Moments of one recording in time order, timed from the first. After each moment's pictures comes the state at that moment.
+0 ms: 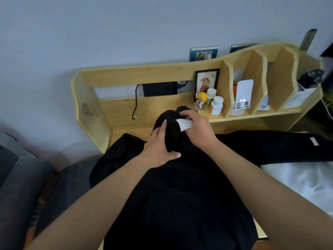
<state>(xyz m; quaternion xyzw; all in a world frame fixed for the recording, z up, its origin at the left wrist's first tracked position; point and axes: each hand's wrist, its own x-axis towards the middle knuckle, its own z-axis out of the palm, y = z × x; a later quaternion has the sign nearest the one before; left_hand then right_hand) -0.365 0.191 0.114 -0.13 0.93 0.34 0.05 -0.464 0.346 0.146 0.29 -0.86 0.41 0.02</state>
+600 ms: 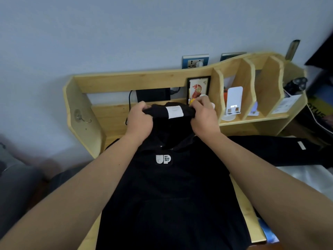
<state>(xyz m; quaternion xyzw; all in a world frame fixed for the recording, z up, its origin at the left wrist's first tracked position) -0.417 0.166 0.178 -0.23 0.82 0.48 -0.21 -0.510 0.361 0.168 0.27 -0.90 0.29 0.18</state>
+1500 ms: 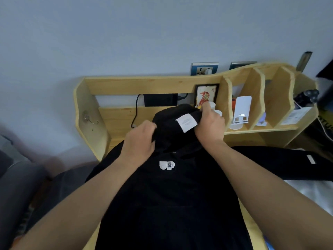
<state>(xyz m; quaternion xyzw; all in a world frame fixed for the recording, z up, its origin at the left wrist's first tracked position) -0.370 0.159 0.150 -0.05 0.94 0.11 -0.32 -0.501 0.343 0.180 0.19 -0.94 0.21 0.21</state>
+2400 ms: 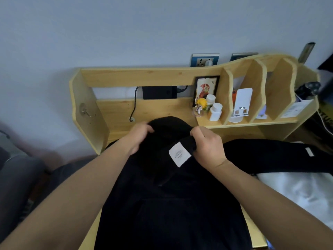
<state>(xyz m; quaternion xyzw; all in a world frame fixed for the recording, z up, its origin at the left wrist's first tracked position) -0.396 0.141 0.143 -0.29 0.68 0.67 0.05 -0.453 0.378 0.126 0.42 -0.82 0.23 0.29</state>
